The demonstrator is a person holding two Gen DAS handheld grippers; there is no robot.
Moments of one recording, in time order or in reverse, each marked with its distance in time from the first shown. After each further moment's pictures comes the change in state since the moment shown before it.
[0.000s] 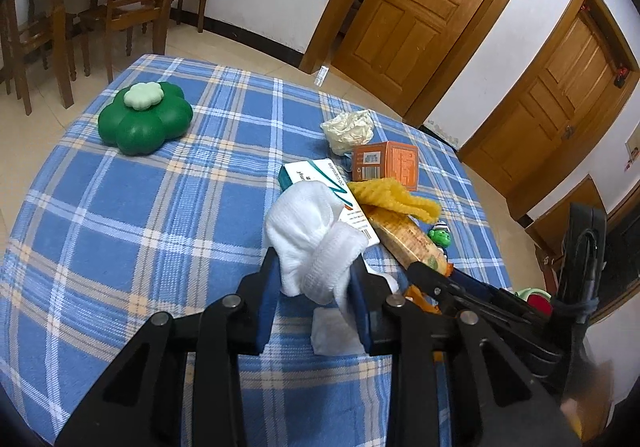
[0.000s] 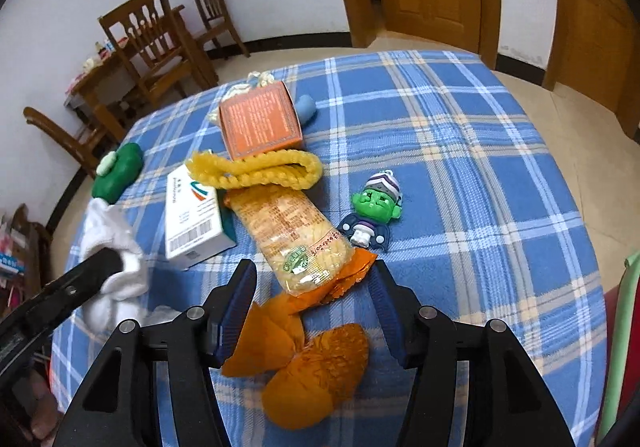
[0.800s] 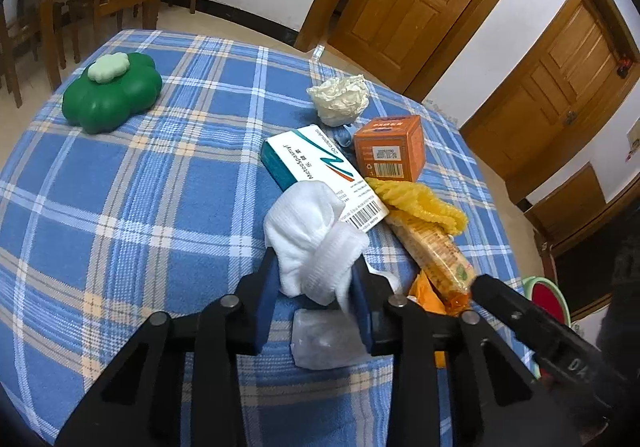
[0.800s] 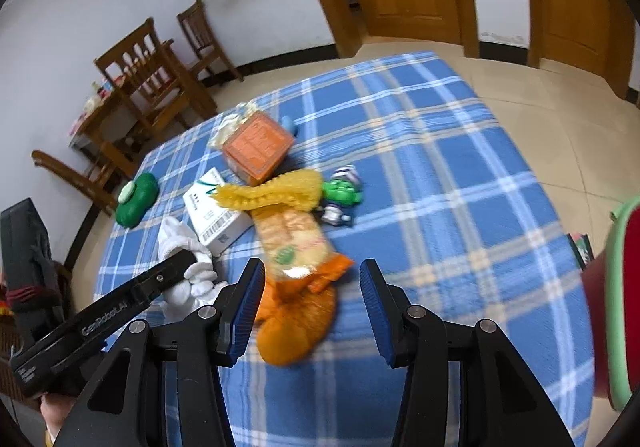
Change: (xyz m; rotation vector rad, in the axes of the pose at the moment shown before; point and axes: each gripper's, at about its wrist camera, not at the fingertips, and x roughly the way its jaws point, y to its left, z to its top) left arm 0.034 -0.008 -0.002 0.004 0.082 -0.013; right arm -0.038 -0.019 -0.012 0.121 -0.030 0.076
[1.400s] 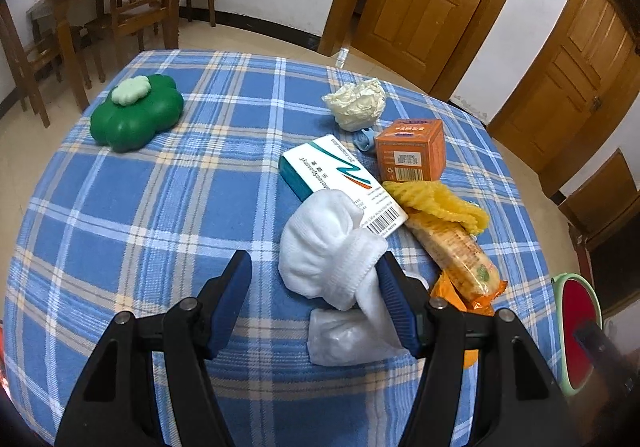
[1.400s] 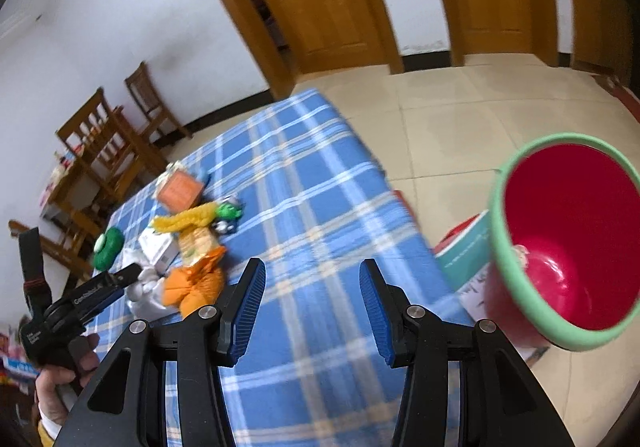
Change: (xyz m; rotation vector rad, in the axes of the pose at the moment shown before) left arm -0.003 -0.012 0.001 0.051 -0.014 0.144; right arm -0.083 -0.072 -0.038 0.184 -0.150 -0.120
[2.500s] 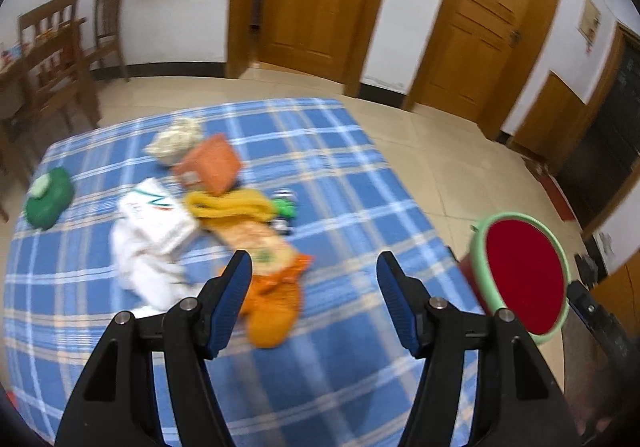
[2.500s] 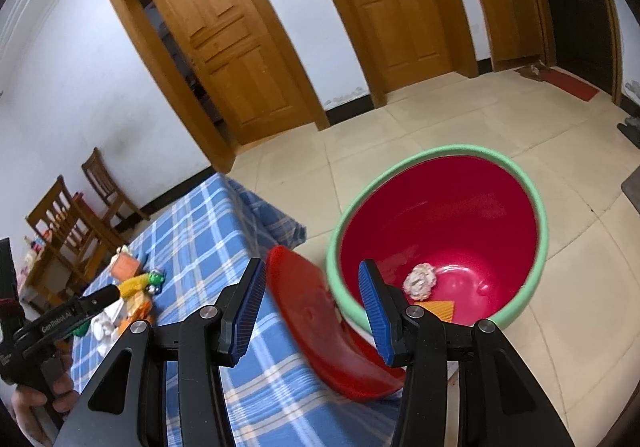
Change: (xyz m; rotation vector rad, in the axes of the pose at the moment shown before) left arm -0.047 -0.134 -0.023 0.293 -0.046 -0.129; right arm -0.105 -0.113 -0.025 0.209 -0.249 -0.158
